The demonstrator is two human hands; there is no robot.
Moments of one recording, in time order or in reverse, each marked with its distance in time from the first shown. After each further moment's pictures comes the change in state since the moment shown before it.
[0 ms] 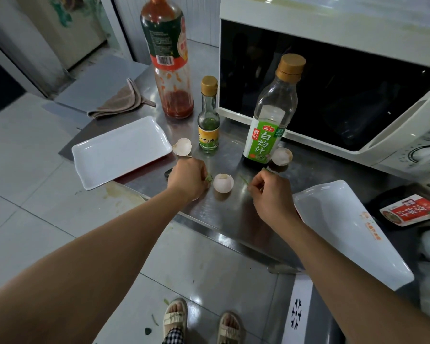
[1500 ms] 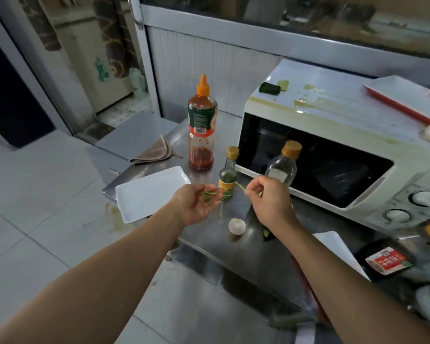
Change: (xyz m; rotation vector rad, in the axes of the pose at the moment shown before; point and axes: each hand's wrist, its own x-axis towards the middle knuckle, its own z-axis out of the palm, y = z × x) left_hand -0.036 0.009 -0.110 -1.817 -0.353 -0.555; right_hand 0.008 -0.117 -0.063 0.048 0.075 -0.151
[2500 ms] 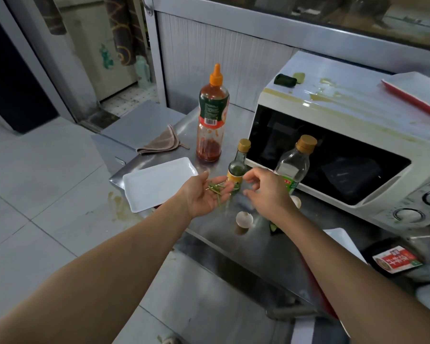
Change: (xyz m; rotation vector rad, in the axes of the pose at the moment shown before) left_hand 0.007 0.002 -0.014 -0.043 -0.085 -0.031; right_hand 0.010 -0.002 0.021 -0.104 -0.127 -0.097
